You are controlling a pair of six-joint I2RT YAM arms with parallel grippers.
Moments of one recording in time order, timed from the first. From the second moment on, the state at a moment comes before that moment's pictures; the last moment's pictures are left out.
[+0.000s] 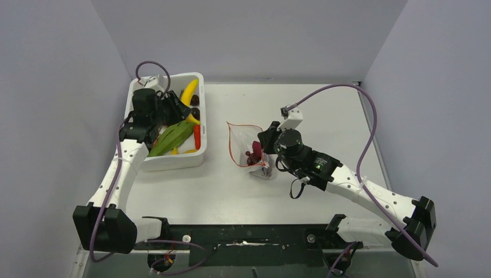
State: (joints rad) left arm -0.08 1.26 1.14 -0.36 0.18 -0.49; right arm 0.90 1.13 0.96 -0.18 0.46 0.60
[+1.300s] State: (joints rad) left arm -0.63 1.14 0.93 -0.02 0.15 -0.76; right arm 0.91 1.15 0.97 -0.11 0.44 0.78
